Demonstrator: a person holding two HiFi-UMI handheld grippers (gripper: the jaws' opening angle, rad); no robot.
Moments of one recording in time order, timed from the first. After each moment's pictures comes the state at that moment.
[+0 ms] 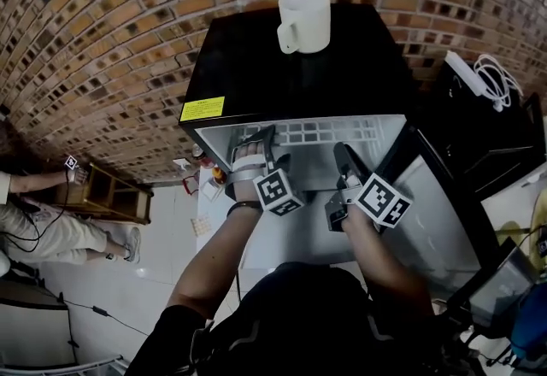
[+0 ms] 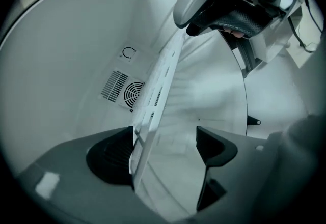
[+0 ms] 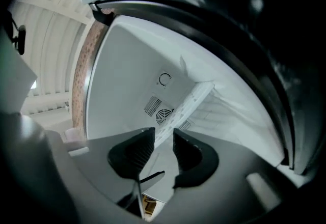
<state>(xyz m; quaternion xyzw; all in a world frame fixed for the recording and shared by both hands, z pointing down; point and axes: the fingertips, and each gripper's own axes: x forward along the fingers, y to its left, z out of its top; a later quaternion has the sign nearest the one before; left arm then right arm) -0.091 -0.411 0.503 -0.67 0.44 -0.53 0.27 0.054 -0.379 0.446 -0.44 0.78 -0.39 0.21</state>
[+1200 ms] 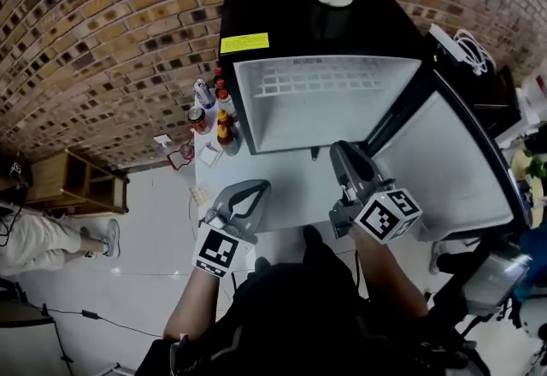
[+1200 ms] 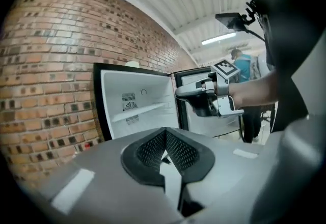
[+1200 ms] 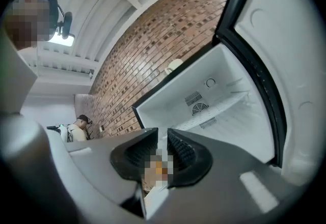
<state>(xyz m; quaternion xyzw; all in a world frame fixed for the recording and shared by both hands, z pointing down) -0.165 -0.159 0.440 -0.92 0.36 -0.12 0.04 -0.034 -0.222 0.394 -0.44 0.86 -0.22 0.14</state>
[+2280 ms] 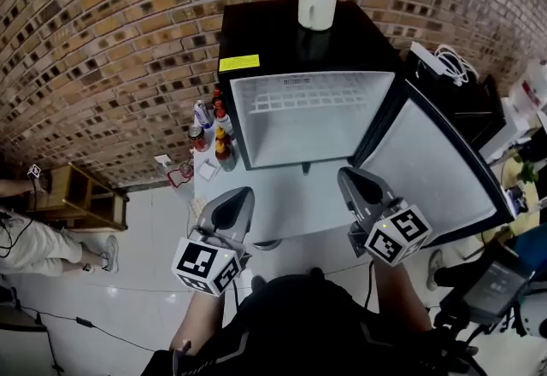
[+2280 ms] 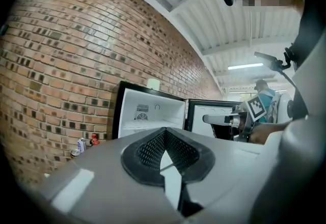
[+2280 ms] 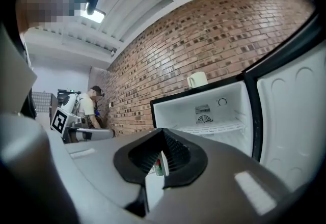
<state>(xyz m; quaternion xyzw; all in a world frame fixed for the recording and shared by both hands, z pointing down) -0.181 -0.126 0.365 -0.89 0.45 0.00 -0.07 -0.007 -0.152 0.355 -0.43 0.90 -0.09 0.03</state>
